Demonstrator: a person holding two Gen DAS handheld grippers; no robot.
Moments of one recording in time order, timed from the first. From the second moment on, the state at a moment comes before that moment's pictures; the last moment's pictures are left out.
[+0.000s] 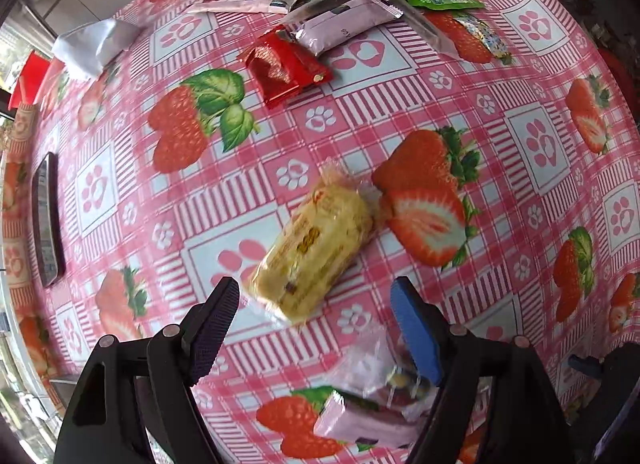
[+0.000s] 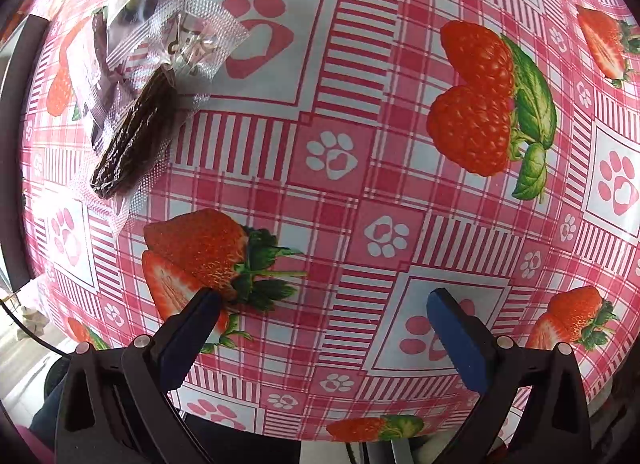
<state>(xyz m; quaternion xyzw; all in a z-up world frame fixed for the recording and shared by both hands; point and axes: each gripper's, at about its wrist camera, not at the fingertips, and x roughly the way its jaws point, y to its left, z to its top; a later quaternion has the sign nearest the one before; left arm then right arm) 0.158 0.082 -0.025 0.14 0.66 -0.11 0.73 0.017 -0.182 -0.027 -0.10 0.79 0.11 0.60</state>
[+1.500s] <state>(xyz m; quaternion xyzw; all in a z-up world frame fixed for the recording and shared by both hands) -0.054 0.195 -0.007 -0.07 0.71 0.04 0.70 0.067 -0.177 -0.002 0.10 0.80 0.11 0.58</state>
